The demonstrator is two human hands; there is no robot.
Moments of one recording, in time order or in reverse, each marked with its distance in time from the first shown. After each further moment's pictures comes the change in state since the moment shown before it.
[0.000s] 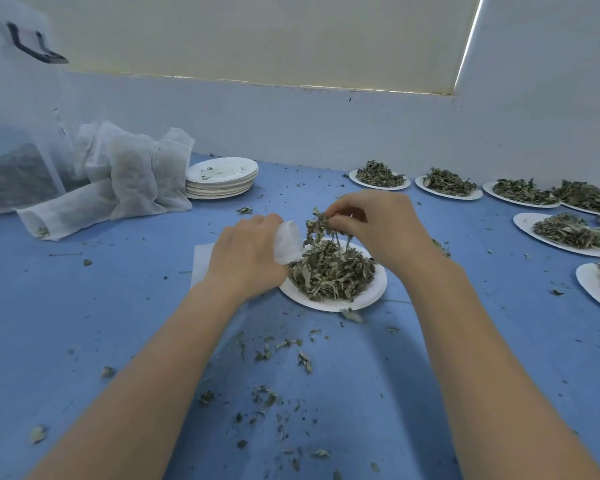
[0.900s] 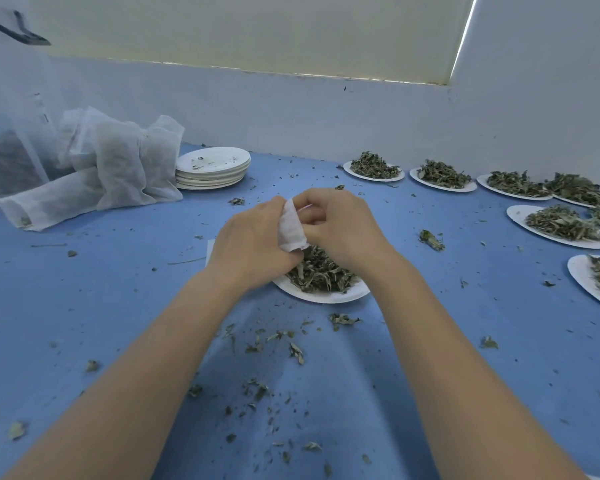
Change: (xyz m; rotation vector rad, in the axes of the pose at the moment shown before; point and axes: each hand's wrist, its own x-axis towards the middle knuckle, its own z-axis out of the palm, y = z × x) left_hand -0.001 0.017 -0.001 -0.221 0.070 0.037; right_hand -0.005 -0.018 0.028 0.272 -0.101 0.043
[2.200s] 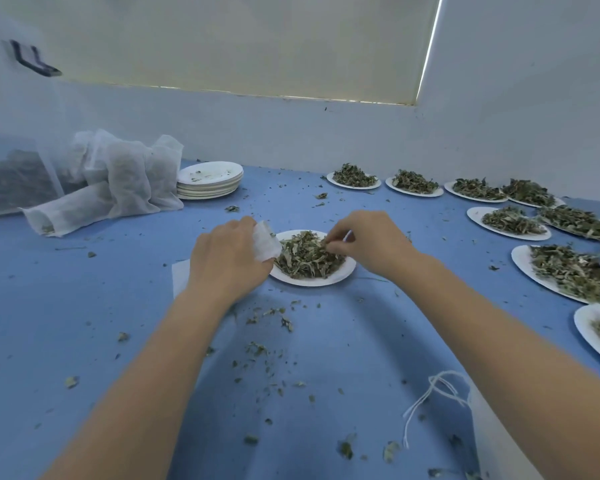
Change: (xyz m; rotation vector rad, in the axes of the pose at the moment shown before) left_hand -0.043 0.011 -0.029 0.282 0.006 -0.103; right_hand -0.040 0.013 -0.049 -0.556 -0.082 0.067
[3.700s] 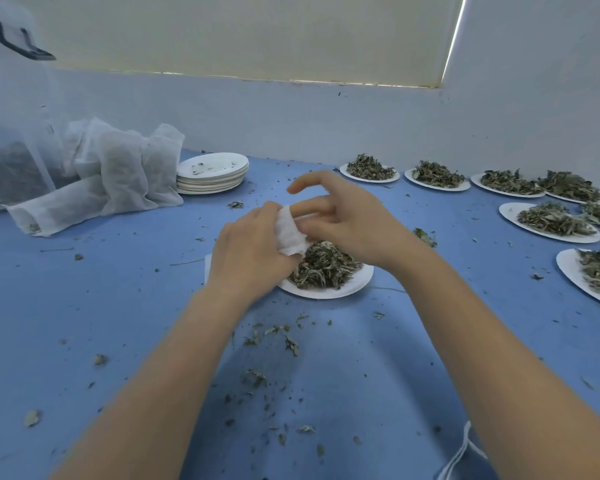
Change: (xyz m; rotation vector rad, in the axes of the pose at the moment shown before) left_hand 0.023 0.017 0.019 -0.275 0.054 0.012; right_hand 0.023 -0.027 0.004 0.719 -0.083 -0.210
